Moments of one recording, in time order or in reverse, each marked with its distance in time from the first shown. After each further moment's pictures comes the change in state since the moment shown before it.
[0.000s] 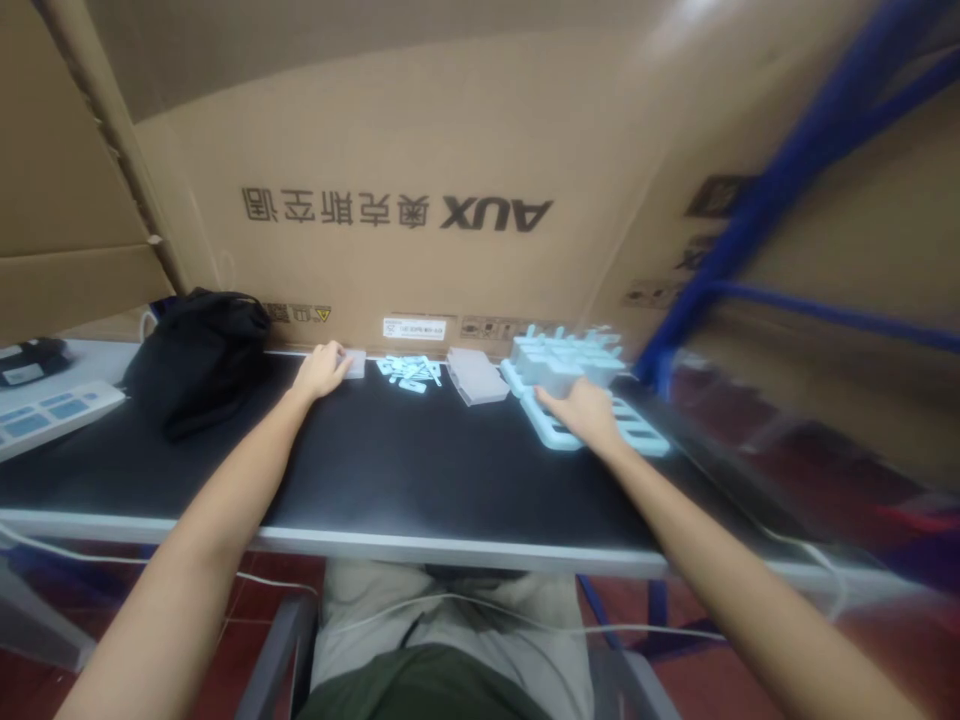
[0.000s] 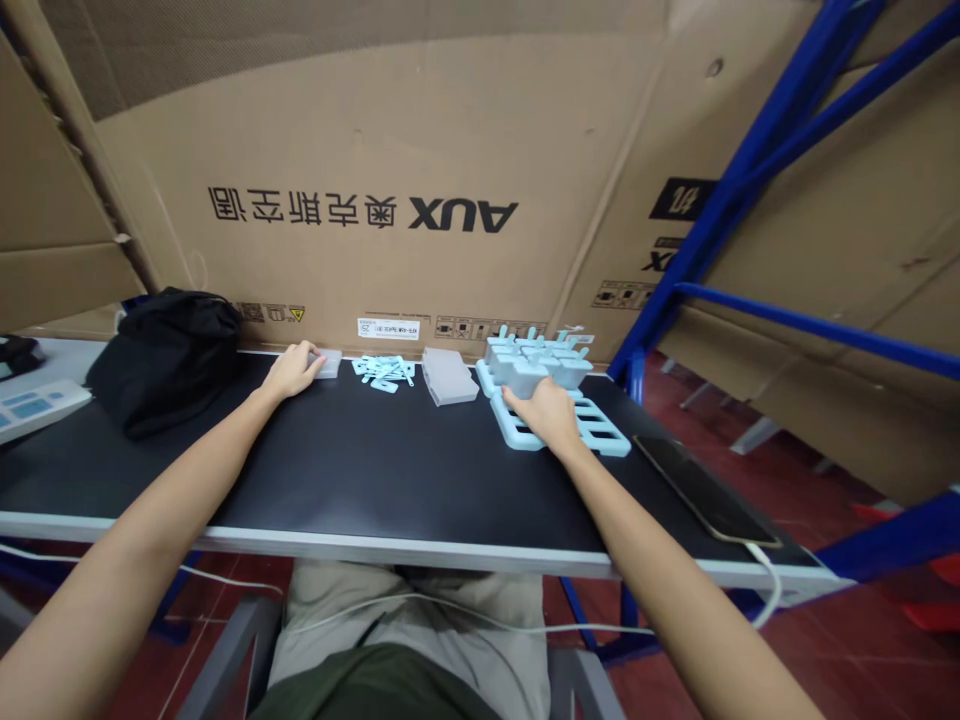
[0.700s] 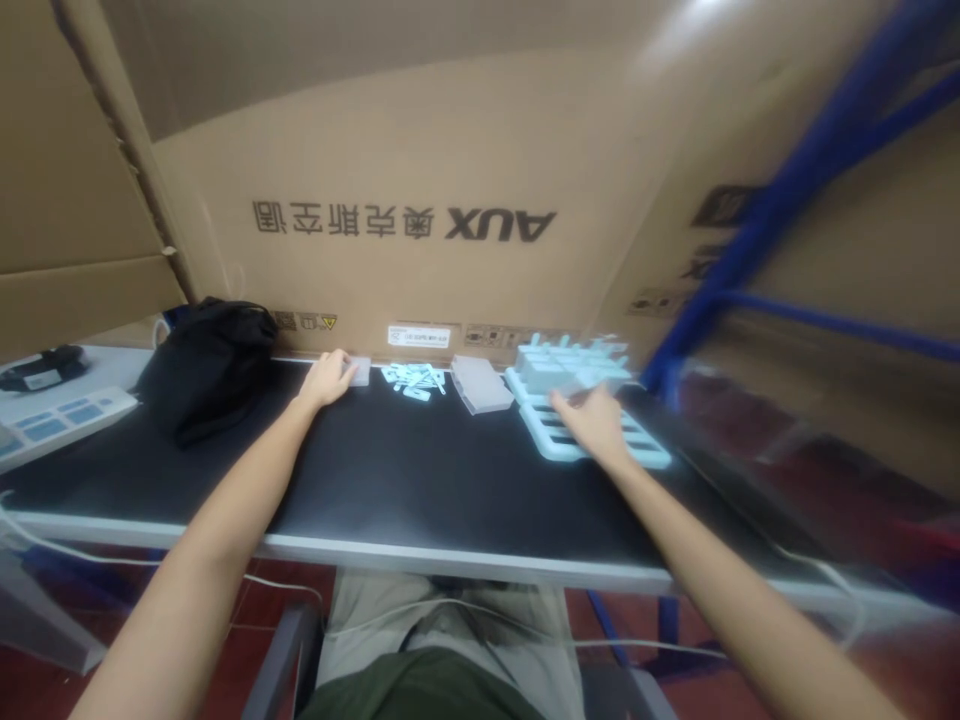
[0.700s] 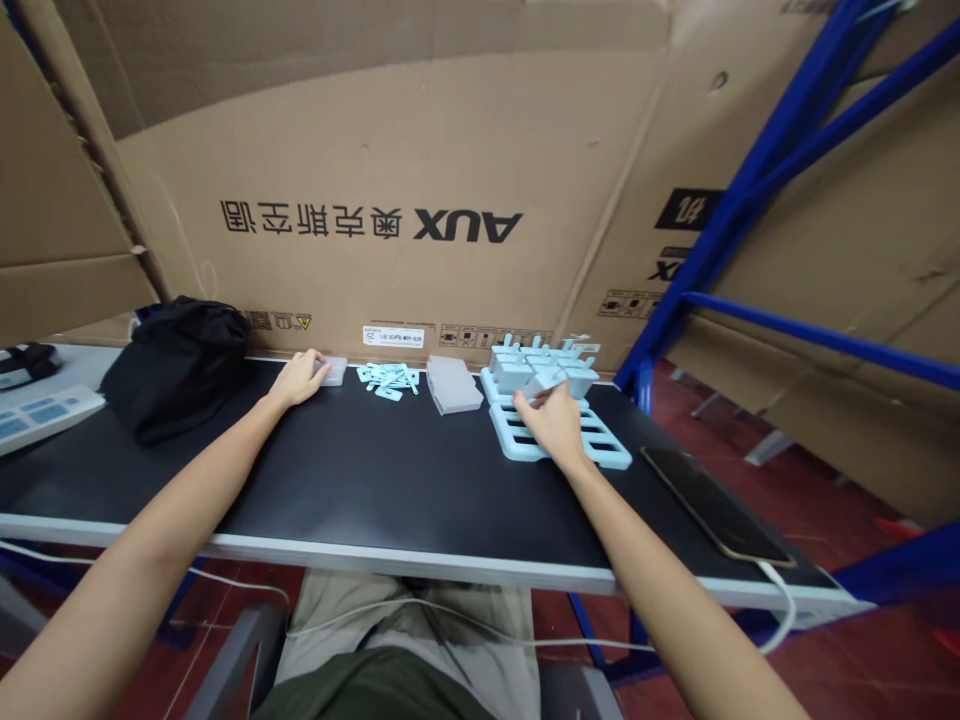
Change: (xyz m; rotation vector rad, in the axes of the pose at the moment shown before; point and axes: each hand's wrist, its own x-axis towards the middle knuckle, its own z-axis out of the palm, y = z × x) left_hand -0.004 0.003 -0.003 -0.023 -0.002 -0.001; right_hand -0.007 0.000 0.001 0.449 0.182 -0.005
